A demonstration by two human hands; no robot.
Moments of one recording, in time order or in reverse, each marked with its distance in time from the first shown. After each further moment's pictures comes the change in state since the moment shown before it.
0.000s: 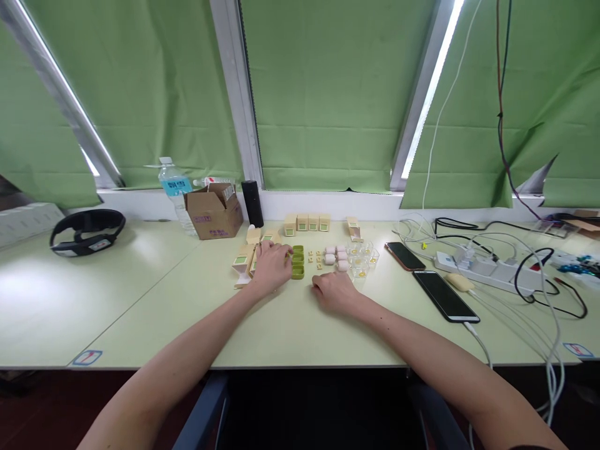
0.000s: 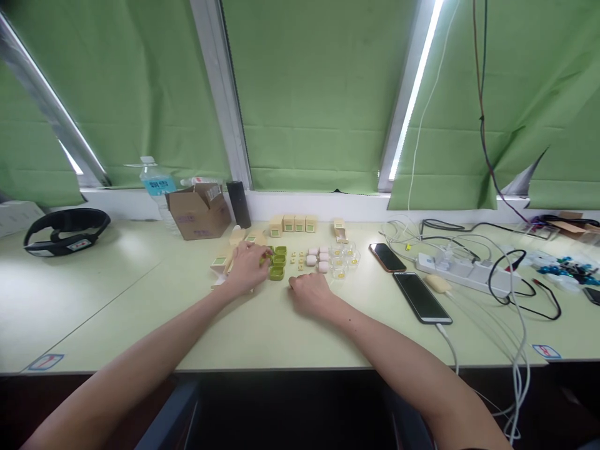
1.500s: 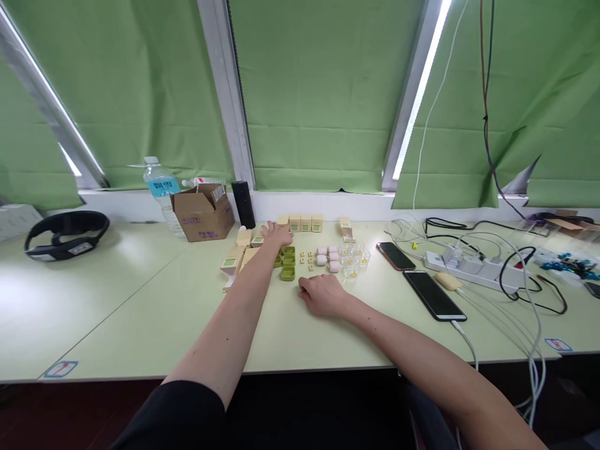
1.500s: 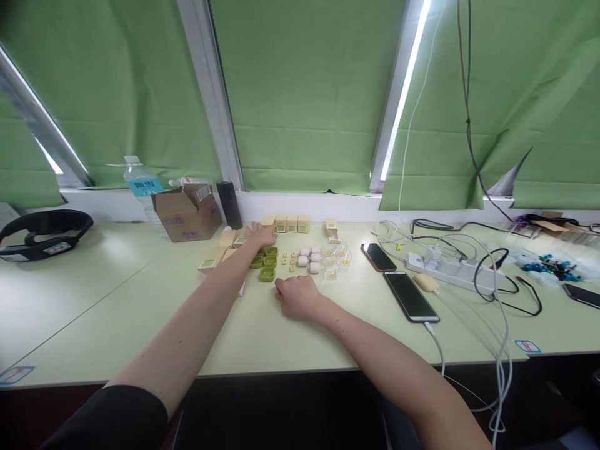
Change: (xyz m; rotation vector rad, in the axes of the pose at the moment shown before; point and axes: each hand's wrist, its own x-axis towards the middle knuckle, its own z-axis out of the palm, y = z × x) left_hand 0.153 -0.030 0.073 0.212 -0.335 -0.251; right_hand 0.000 -0.003 -0.004 0.057 -0.043 -0.053
